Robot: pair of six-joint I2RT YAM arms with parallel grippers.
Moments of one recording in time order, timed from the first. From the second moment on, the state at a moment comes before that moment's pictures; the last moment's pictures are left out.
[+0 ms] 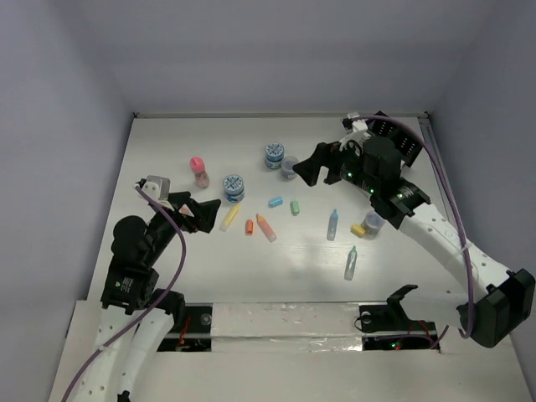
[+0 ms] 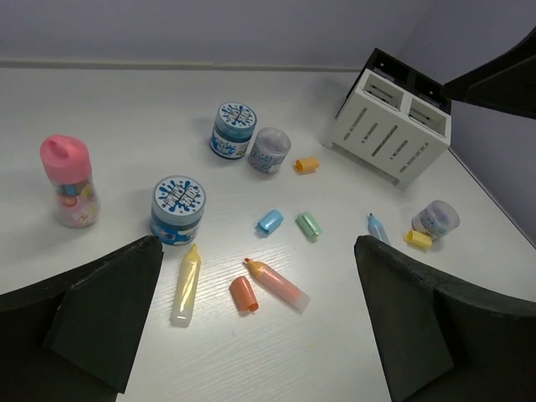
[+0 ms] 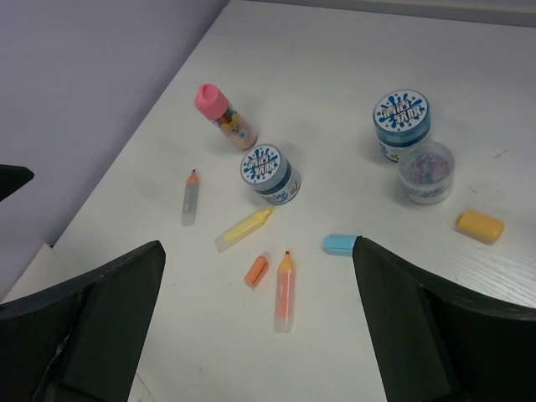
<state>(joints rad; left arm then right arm) -0.24 0.42 0.65 -0.27 0.24 -0.32 0.54 1.16 1.07 -0.10 -0.22 0.40</state>
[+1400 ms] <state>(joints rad) -0.27 0.41 0.65 -0.27 0.29 -0.32 0.62 2.35 2.12 -0.41 0.25 0.11</state>
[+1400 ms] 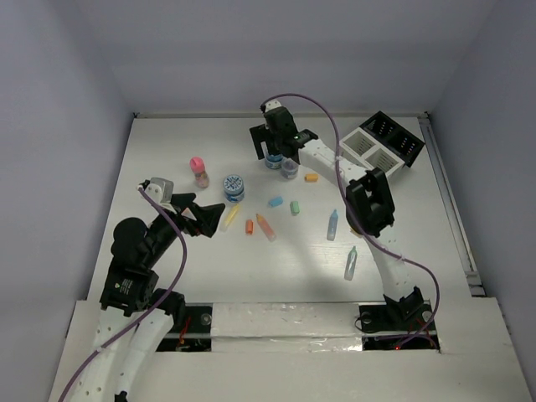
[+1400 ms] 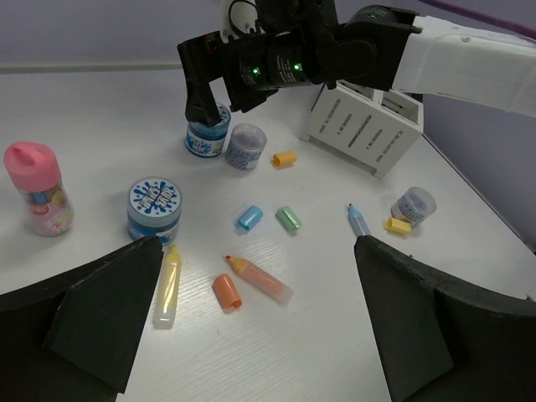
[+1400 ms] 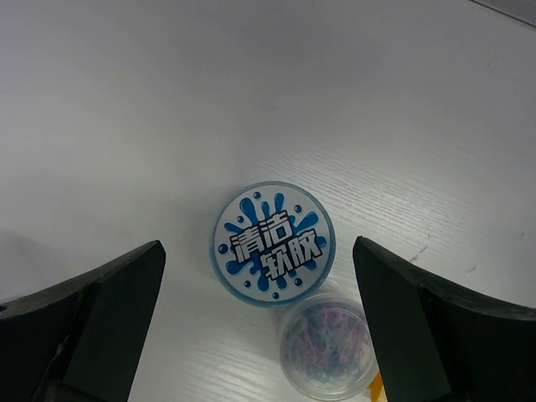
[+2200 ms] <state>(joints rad) -0.27 0.41 0.65 -0.26 0.30 -0.32 0.61 2.41 2.15 -0.42 0.27 0.12</state>
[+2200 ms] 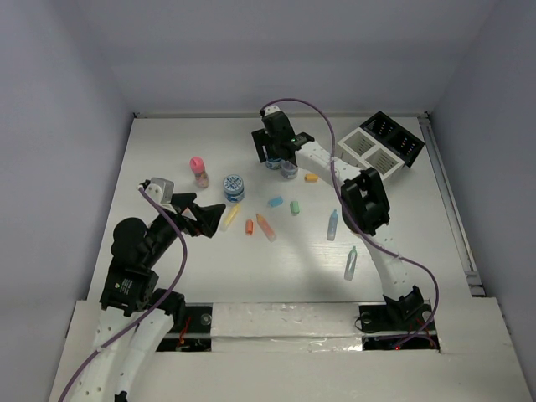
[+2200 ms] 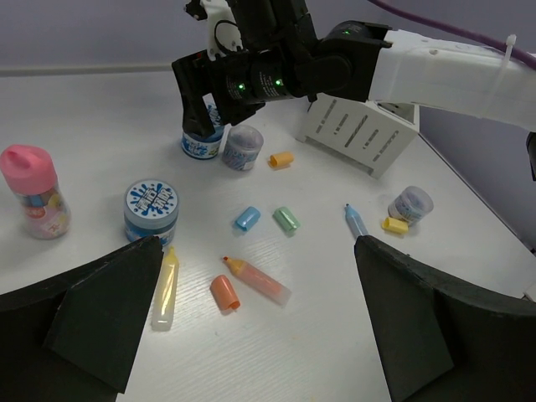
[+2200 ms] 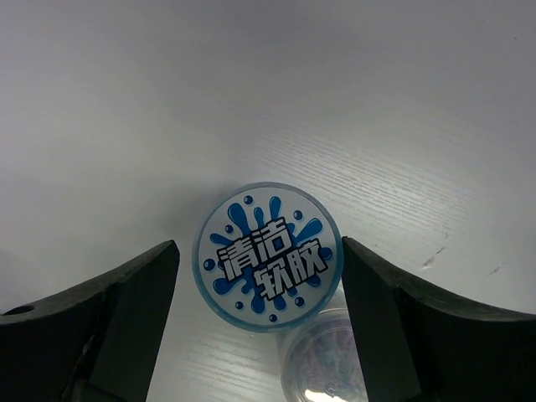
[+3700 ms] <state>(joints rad) -0.28 0.41 0.65 -0.26 0.33 -0.32 0.07 1.84 1.65 -0.20 0.45 0.12</state>
